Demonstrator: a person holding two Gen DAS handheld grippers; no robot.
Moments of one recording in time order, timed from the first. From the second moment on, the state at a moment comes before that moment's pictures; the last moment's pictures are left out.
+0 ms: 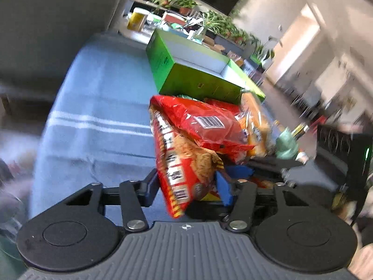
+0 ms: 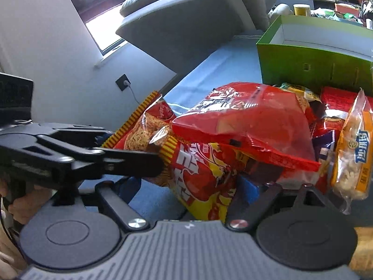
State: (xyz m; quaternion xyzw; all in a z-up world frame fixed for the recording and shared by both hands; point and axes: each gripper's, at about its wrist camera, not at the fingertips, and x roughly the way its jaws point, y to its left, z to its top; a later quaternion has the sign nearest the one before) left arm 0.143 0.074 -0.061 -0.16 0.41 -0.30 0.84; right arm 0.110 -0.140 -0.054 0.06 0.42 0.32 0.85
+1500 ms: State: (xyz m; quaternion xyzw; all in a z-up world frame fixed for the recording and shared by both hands) left arm 0.180 0.006 0.063 -0.10 0.22 -0.40 0.88; right arm 0.141 -0.181 0.042 0.00 0.26 0.25 0.93
